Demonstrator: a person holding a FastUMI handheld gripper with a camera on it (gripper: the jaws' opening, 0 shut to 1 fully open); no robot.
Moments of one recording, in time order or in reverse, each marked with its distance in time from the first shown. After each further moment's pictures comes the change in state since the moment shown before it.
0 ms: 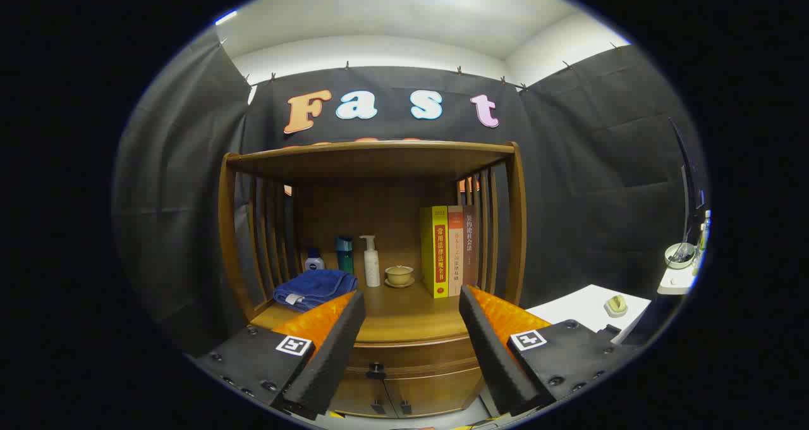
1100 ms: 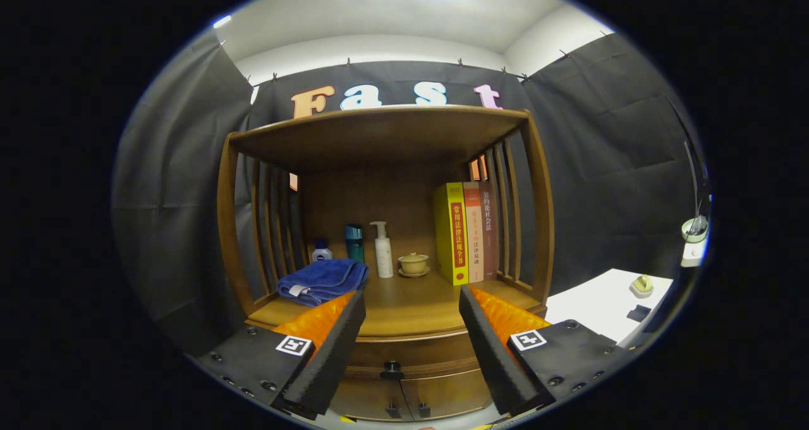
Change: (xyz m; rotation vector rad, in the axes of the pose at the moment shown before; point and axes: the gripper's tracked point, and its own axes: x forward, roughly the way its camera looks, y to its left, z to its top) arm 0.049 0.026 -0.083 0.042 -0.006 0.047
